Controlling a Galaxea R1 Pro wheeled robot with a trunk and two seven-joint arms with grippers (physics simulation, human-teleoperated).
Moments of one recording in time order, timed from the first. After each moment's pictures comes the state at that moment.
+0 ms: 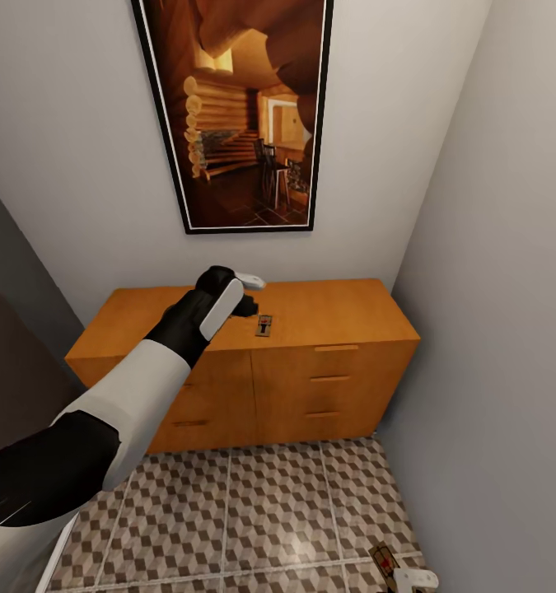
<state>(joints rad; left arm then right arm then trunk) -1.28 -0.16 -0.40 -0.77 0.53 1.01 0.54 -0.43 0.01 0.22 -0.02 -0.22 -0.28 -0.14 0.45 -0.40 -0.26</state>
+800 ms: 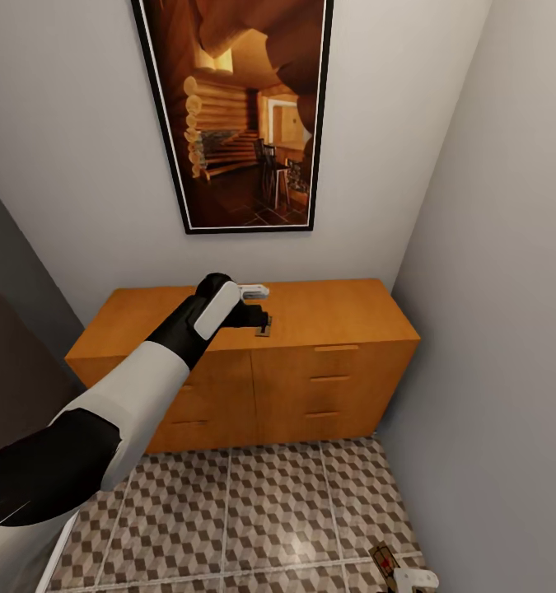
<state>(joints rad) -1.28 -0.15 -0.40 -0.70 0.78 0.97 0.54 -0.43 0.01 0.22 -0.02 -0.22 -0.28 -0.14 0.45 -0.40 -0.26</state>
